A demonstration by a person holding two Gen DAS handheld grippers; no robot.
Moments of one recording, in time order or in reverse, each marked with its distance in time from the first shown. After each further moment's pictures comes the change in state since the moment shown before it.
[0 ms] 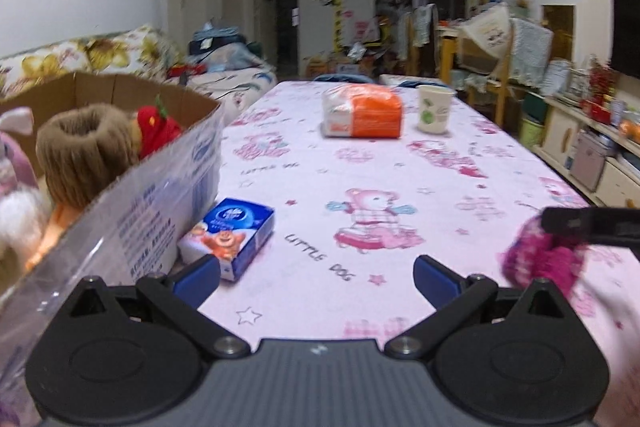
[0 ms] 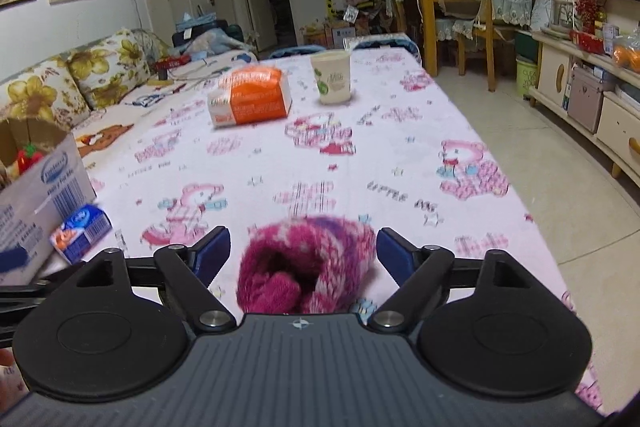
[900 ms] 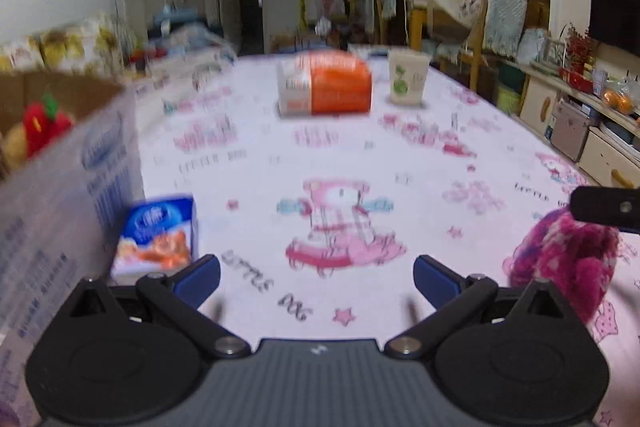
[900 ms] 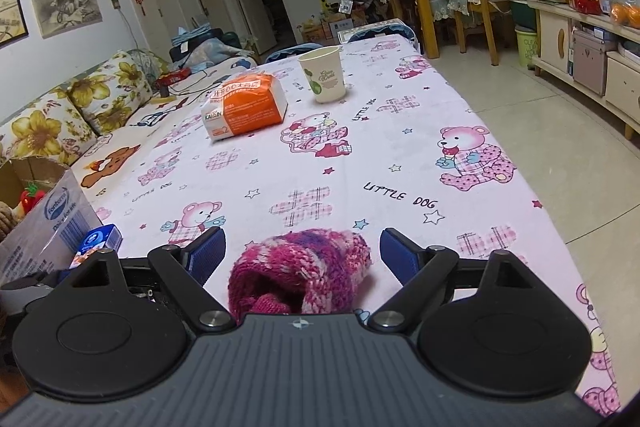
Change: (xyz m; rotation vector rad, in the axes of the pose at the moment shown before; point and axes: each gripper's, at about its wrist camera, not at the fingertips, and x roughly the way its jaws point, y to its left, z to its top) left arm 0.045 -0.030 0.013 0.091 0.033 -0.083; right arm 0.013 -0.022 0.003 0.117 0.011 0.053
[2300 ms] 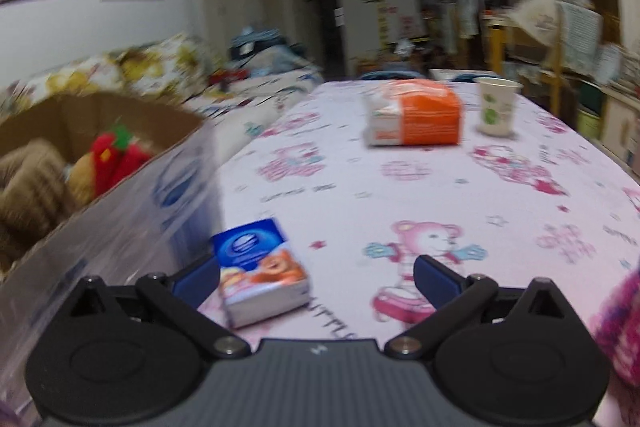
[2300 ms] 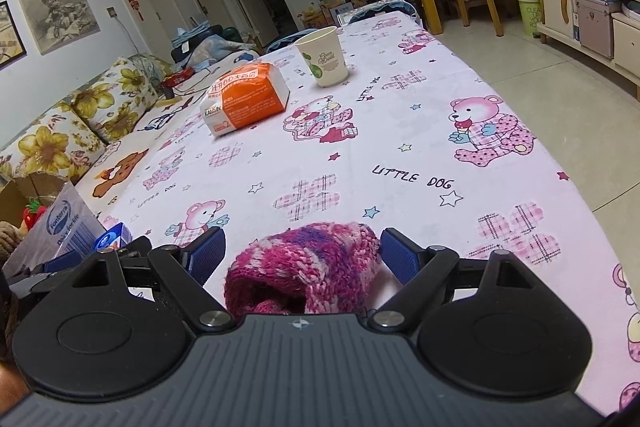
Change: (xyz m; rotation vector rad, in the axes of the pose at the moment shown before) left arm 0.021 0.019 0.018 -0.084 -0.023 0.272; right arm 0.009 -0.005 0.000 0.090 0.044 0.060
